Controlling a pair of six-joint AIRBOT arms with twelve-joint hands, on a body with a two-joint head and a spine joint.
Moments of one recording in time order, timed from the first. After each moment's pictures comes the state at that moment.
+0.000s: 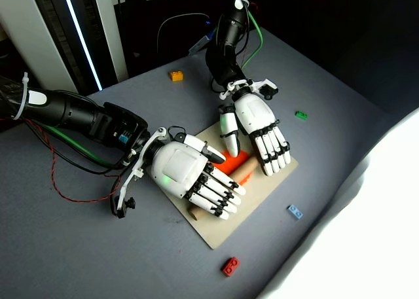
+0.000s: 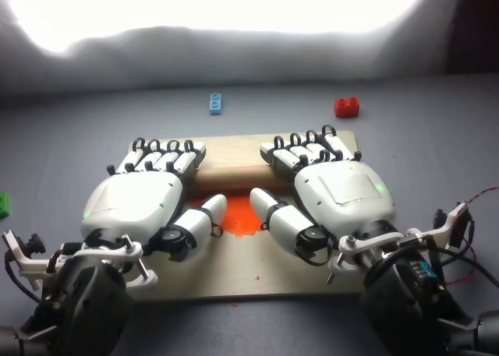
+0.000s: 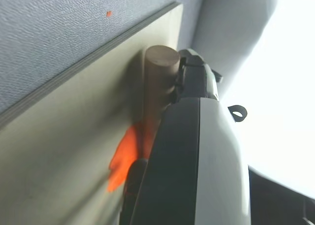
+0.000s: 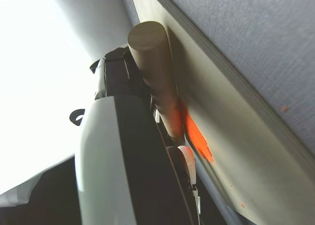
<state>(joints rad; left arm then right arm) 0.81 -1.34 1.14 -0.82 -1.09 1.42 -0.70 -1.63 1.27 0.78 1.10 -1.44</state>
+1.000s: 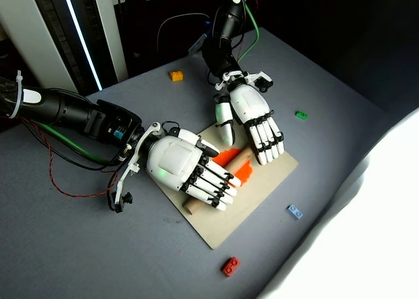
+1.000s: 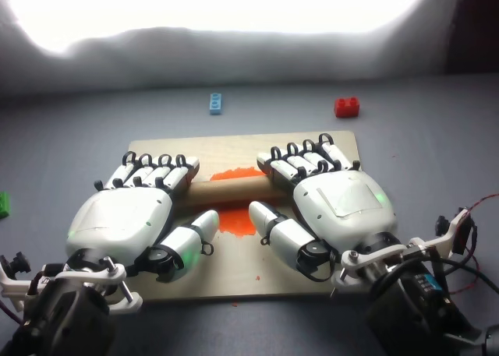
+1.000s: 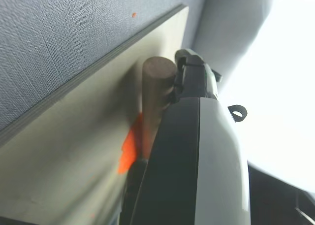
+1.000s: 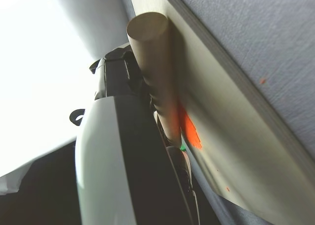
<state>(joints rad) 0.86 -1.30 1.06 -0.80 -1.14 1.38 -0.73 -1.62 1.24 0.74 1.12 -1.46</state>
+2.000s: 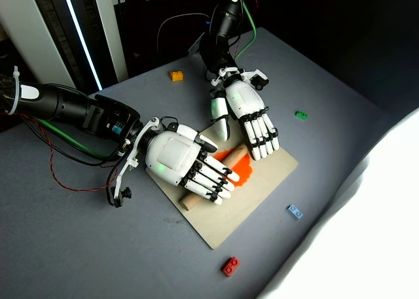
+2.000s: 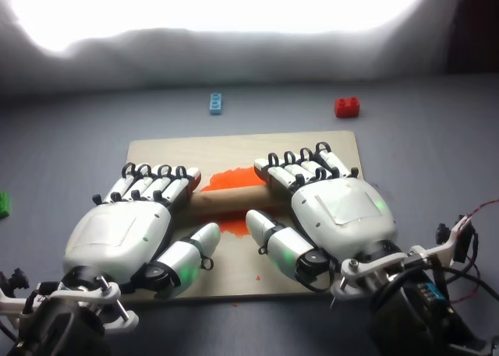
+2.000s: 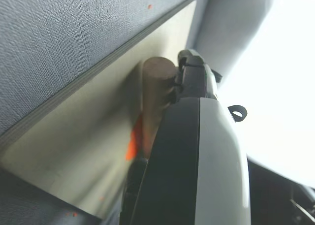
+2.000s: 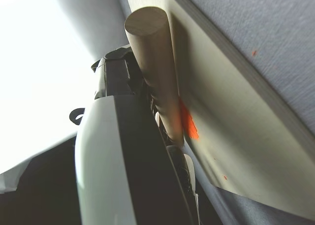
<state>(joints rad) 0.90 -1.29 1.02 -0.76 -1.18 1.33 -0.73 -1.60 1.18 0.75 1.13 -1.48</state>
